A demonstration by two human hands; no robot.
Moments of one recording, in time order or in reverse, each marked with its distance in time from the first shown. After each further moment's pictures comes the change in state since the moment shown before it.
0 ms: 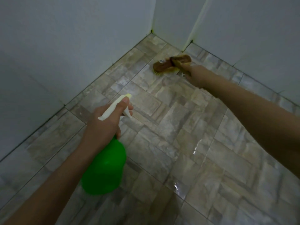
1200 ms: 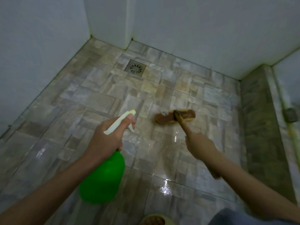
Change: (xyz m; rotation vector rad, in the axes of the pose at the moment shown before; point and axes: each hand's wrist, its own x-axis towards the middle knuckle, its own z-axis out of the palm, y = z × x) left_hand -0.068 0.024 0.087 0.037 -0.385 0.099; right_hand -0.322 -0.006 0.093 0.147 -0.166 0.584
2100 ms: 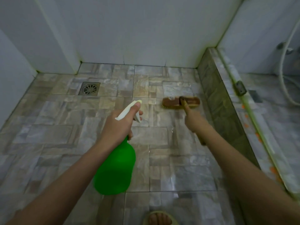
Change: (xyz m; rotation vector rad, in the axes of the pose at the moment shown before) left_hand 0.041 0.075 0.167 0.164 -0.215 0.025; right_hand 0.052 0.167 -0.002 0.392 0.193 0.333
